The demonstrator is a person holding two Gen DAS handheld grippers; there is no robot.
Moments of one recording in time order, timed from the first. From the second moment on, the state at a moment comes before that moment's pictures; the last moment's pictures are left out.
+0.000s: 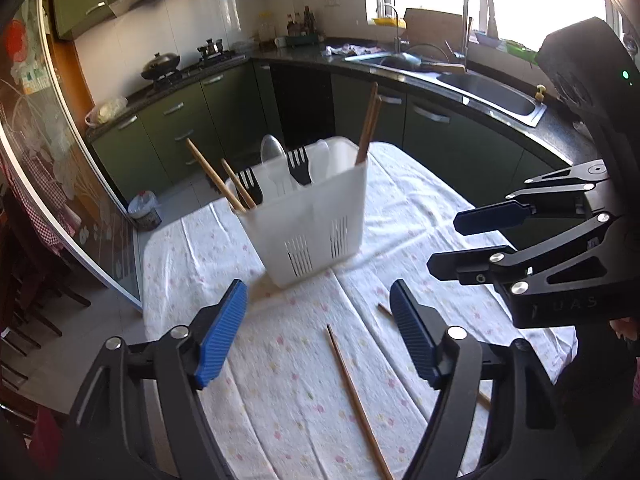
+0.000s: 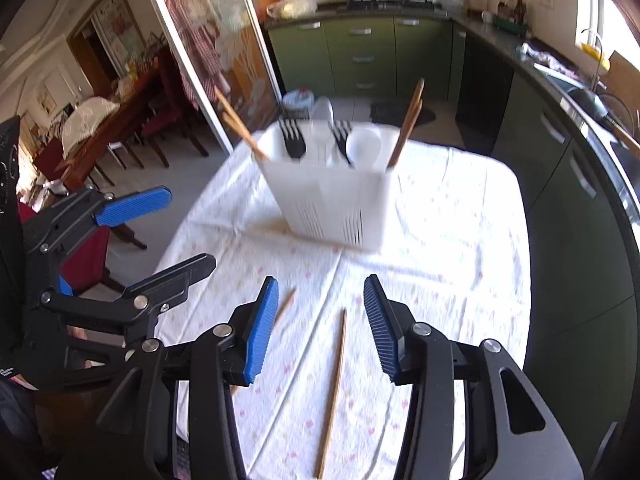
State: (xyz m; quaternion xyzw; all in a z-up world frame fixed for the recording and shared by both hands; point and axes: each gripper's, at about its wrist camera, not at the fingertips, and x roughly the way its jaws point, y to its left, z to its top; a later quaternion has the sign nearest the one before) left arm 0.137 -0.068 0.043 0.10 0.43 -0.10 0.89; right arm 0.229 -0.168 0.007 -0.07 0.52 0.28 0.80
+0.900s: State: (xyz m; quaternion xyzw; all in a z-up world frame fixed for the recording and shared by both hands) left arm 0.177 -0.084 -0.122 0.04 0.67 -0.06 0.74; right arm 0.256 -0.161 -0.115 -0.14 0.65 0.22 0.71
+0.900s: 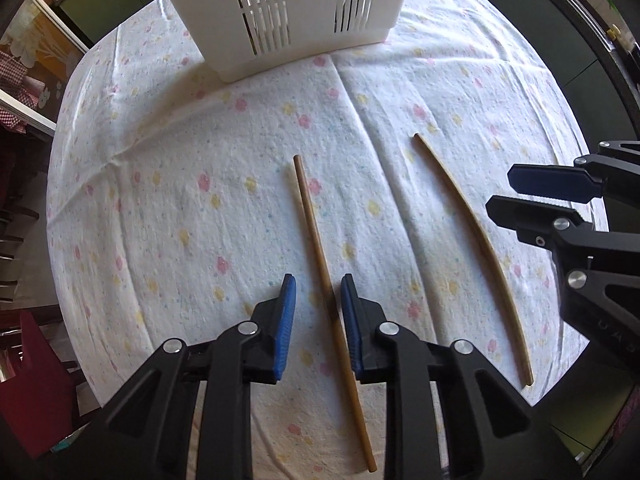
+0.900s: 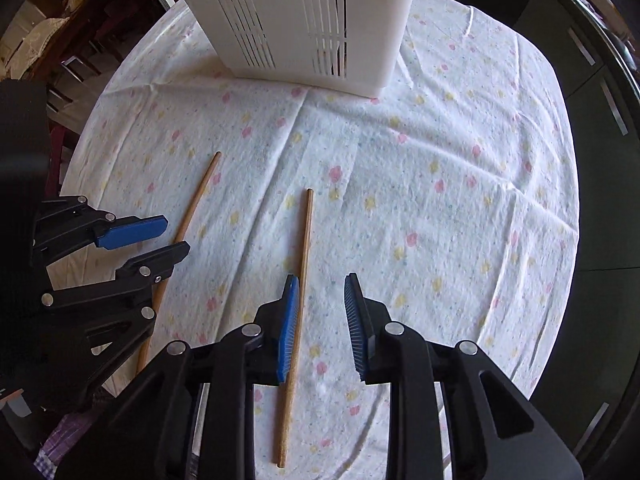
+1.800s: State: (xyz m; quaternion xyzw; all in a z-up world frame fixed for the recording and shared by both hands) left arm 0.160 -0.050 -0.058 0.07 0.55 -0.10 0.82; right arm 0.282 -0.083 -0.161 -0.19 0.69 0.21 0.67
